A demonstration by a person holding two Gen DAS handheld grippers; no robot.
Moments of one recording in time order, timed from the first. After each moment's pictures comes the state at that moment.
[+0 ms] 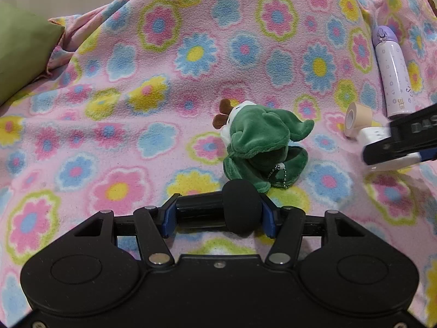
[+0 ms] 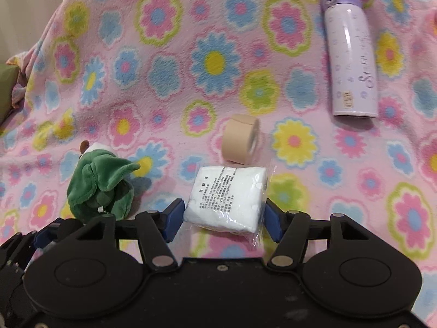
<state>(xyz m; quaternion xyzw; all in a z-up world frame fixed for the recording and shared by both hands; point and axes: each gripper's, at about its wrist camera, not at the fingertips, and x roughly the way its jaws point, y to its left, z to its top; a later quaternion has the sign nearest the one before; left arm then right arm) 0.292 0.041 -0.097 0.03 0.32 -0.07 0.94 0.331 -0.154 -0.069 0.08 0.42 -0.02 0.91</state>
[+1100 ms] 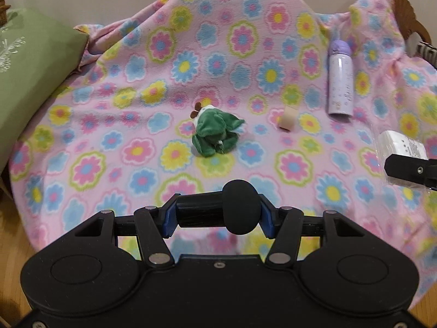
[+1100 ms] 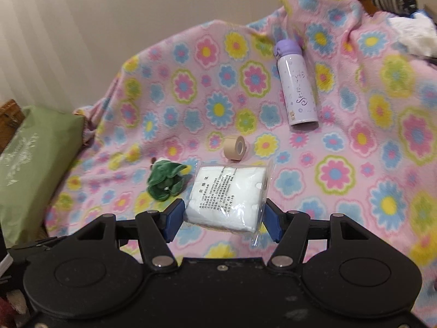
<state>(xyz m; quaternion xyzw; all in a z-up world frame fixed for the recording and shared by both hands) 0.168 0.009 0.016 0.00 0.39 -0.06 0.92 0.132 -0.213 0.031 0.17 0.33 0.04 0.93</state>
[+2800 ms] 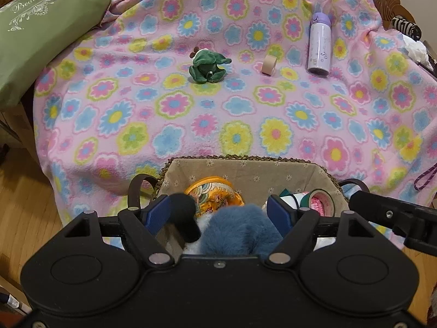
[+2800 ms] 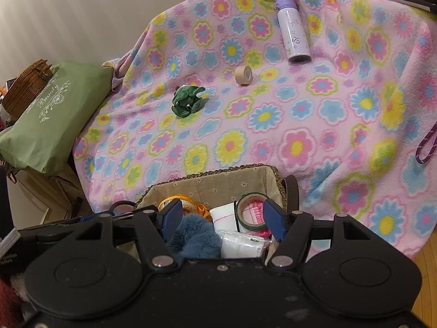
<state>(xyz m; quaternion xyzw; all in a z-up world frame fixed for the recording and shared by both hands) 0.039 -0.006 -0.010 -0.03 0.42 -0.04 0.90 -0.009 -0.201 -0.010 0.17 0.39 0.08 0.90</state>
